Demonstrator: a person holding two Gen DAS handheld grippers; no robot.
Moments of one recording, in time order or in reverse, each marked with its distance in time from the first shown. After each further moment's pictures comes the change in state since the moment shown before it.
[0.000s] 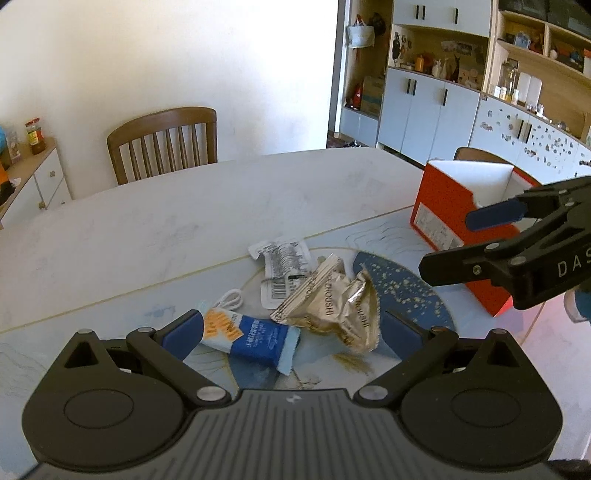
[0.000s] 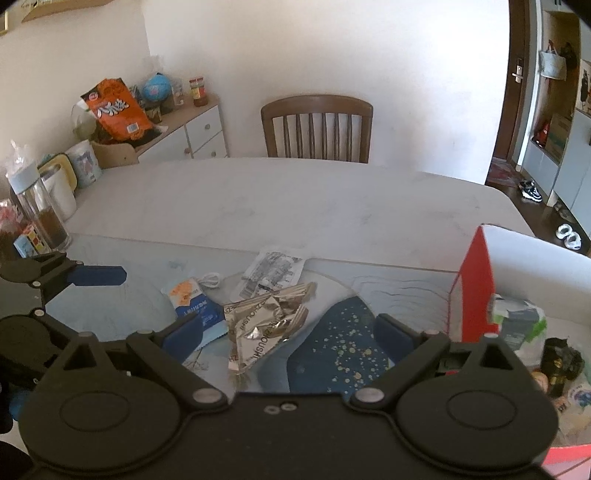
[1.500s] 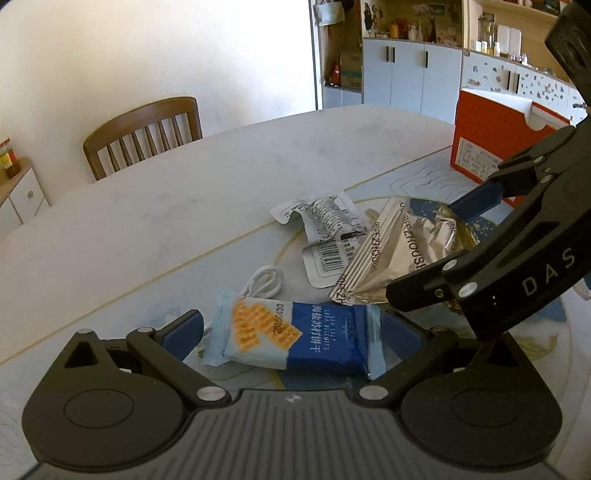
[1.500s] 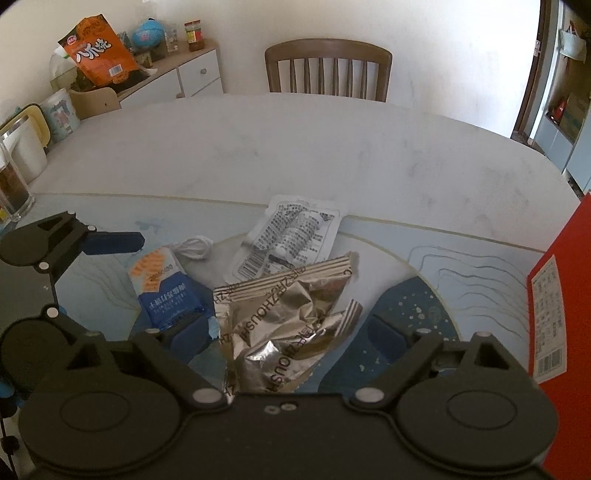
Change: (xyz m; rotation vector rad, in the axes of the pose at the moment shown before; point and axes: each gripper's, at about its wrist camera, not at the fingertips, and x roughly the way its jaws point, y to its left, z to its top) left arm 0.088 0.035 -0.026 0.156 0.031 -0.001; right arm 0.111 0.021 -0.007 -0.011 0.153 -0.010
